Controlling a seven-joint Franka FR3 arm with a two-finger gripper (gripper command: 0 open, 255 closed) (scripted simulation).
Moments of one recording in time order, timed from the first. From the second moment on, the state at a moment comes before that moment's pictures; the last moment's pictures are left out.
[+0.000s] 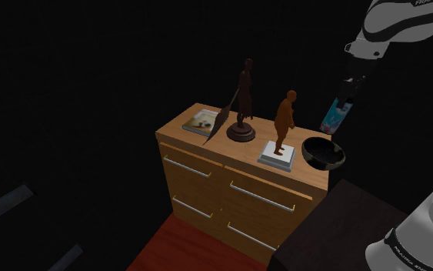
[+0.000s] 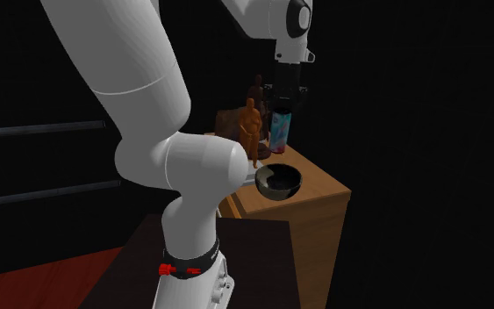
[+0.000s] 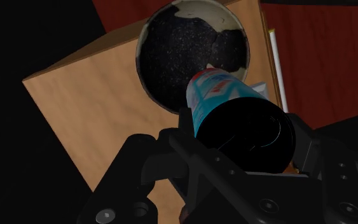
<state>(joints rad) -0.15 -0.47 -0.37 -2.34 -0.11 1.87 -0.46</state>
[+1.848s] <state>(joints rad) -0.15 -0.41 -0.40 -2.51 -0.11 2.10 -0.48</state>
